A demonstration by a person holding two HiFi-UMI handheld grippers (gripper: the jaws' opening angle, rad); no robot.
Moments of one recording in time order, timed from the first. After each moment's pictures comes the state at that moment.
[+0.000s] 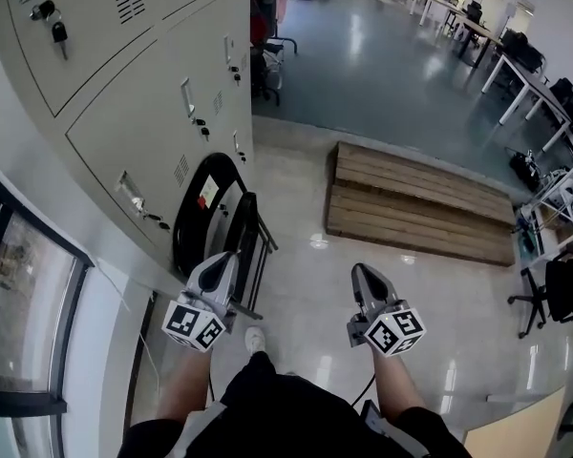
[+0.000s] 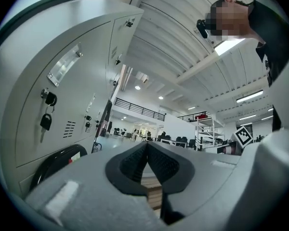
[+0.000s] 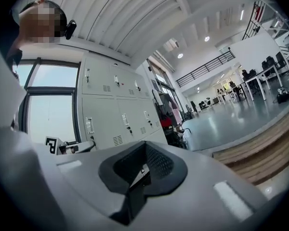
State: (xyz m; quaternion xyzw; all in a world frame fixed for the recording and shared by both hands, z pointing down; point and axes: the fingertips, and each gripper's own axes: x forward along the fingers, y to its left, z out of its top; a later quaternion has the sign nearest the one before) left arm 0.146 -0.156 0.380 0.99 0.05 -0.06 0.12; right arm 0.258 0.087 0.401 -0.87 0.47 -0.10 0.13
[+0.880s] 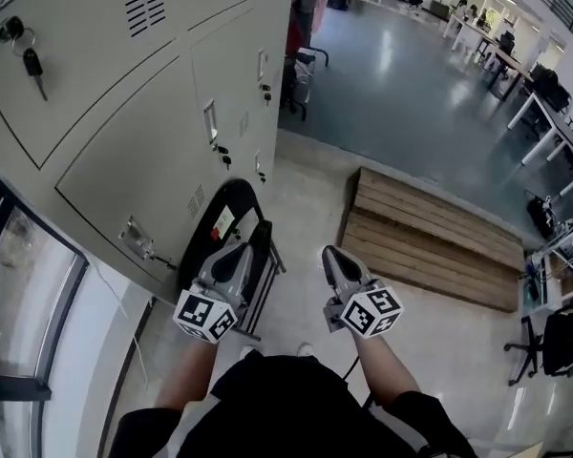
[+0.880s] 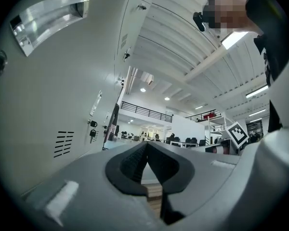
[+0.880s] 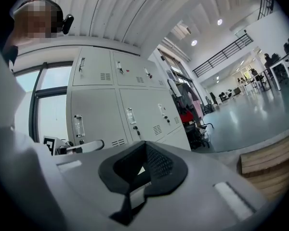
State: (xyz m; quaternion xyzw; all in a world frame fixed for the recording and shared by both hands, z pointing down) left arm 0.248 -0.232 0.371 0.99 0.01 -0.08 0.11; right arm 0.353 -0.096 0.392 -0.80 0.58 -0.12 0.11
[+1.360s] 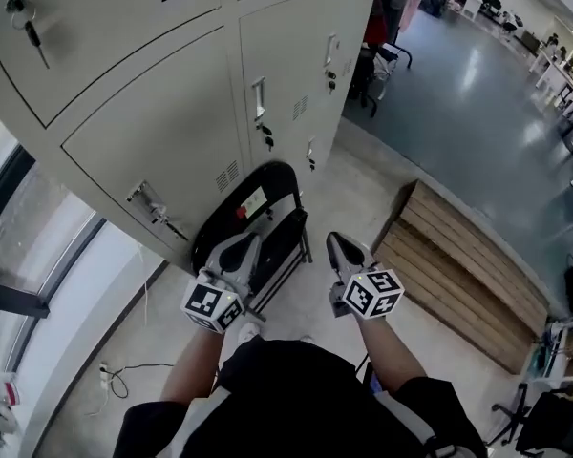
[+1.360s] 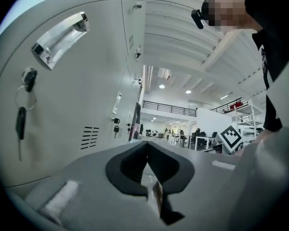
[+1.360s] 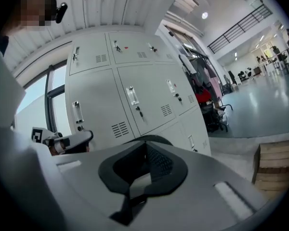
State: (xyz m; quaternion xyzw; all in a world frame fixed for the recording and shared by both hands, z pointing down) left arm 0.241 -0.247 0.389 0.98 -0.15 -0.04 0.10; right arm 0.387 -0.166 0.448 -0.71 0.67 -0.20 0.07
